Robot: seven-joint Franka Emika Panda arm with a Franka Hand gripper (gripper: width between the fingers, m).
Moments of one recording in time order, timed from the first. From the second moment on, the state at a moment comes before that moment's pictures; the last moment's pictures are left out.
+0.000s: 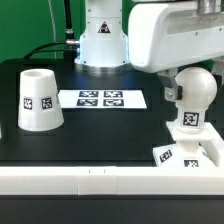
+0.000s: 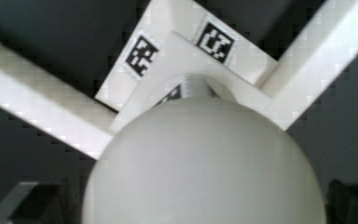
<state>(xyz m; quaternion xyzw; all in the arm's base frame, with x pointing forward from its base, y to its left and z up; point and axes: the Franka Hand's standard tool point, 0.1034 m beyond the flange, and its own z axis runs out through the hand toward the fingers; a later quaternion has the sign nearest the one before) 0.624 0.090 0.117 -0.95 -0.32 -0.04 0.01</state>
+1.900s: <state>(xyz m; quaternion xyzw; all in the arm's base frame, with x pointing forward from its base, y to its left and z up) 0.623 0.085 0.109 -0.61 -0.79 0.01 -0.06</state>
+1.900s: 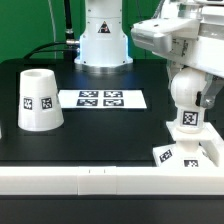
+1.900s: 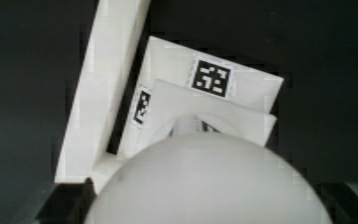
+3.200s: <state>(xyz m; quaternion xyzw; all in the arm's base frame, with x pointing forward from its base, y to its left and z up) 0.618 0.080 0.108 -0.92 -0.40 0.00 -0.01</state>
